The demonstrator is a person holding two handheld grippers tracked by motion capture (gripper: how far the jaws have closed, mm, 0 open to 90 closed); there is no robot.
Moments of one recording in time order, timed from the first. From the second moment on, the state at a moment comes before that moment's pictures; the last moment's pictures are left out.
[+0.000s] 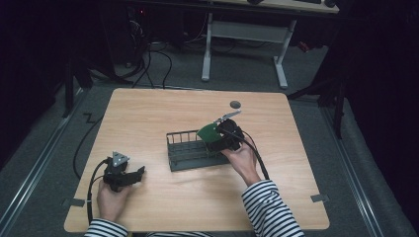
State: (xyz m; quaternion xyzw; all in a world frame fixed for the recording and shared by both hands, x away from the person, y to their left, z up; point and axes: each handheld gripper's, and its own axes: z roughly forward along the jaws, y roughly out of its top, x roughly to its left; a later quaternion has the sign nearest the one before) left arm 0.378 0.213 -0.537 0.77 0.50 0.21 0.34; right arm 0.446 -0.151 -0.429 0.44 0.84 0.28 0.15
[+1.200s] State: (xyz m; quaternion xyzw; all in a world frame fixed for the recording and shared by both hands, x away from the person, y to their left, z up) left arm 0.378 0.213 -0.537 0.77 0.50 0.21 0.34; right arm 0.414 -0.219 -0.390 0.45 0.80 0.33 0.20
